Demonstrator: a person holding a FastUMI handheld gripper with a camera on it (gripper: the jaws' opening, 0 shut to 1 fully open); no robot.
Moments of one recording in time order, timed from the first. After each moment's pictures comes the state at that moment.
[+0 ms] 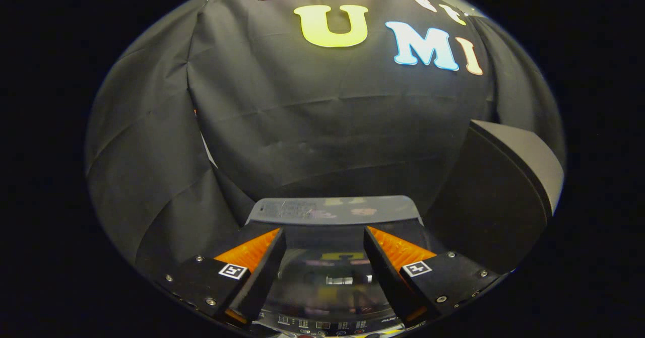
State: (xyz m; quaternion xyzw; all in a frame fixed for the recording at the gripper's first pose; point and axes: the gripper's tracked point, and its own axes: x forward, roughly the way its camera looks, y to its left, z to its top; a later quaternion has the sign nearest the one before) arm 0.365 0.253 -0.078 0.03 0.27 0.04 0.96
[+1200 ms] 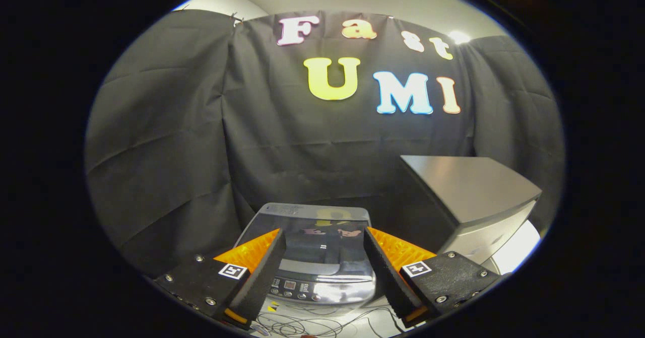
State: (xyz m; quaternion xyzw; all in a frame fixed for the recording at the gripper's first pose) arm 0.144 0.153 0.025 0.00 0.12 0.06 0.99
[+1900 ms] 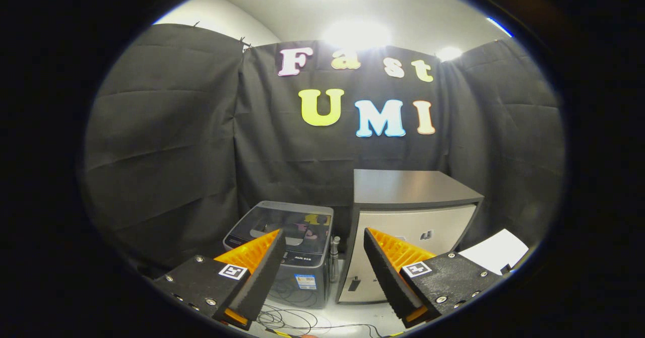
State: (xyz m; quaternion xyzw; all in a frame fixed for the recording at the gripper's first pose) arm -0.042 0.027 0.051 -0.01 0.05 0.06 1.00
